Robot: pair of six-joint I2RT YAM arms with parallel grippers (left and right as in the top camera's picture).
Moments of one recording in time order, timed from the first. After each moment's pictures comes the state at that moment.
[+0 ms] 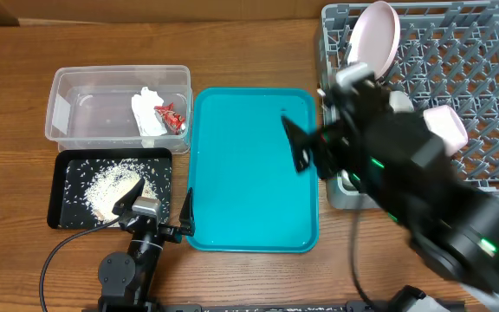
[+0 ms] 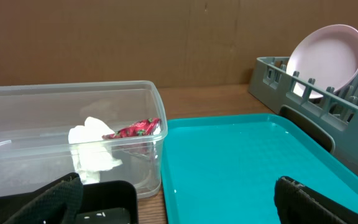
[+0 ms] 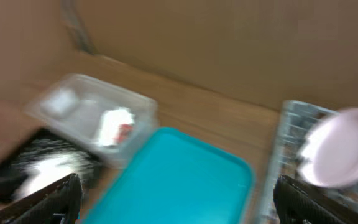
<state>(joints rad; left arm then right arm) -0.06 0.02 0.01 -0.06 0.16 -0.05 0.73 1.12 1.53 -0.83 0.19 0.16</state>
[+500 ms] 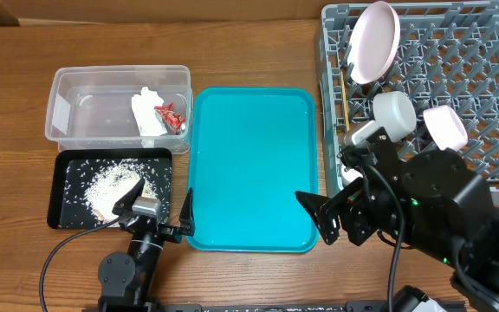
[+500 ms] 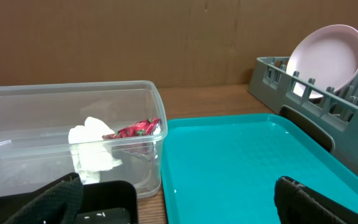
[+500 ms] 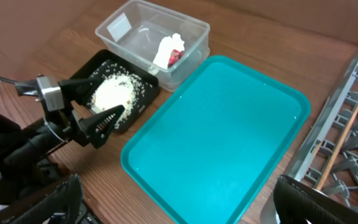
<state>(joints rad) -0.06 0.02 0.01 -0.06 0.16 -0.05 0.73 1.01 1.53 -1.15 -0.07 0.17</state>
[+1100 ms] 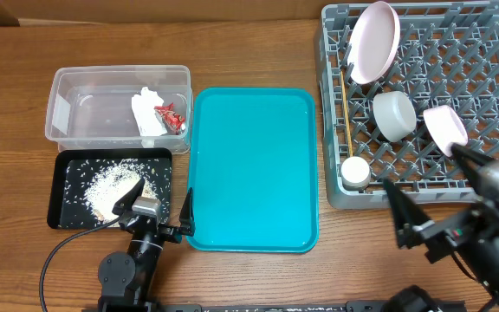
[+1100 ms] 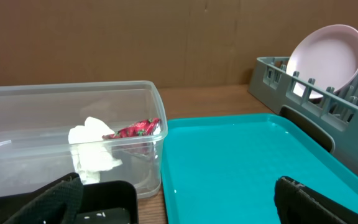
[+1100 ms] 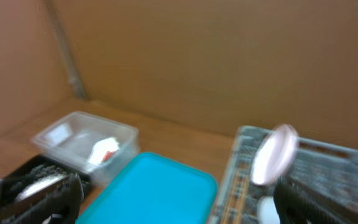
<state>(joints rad) -0.06 0.02 0.01 -0.06 0.16 -0.05 0.51 0.64 1.38 -0.90 0.07 0.06</state>
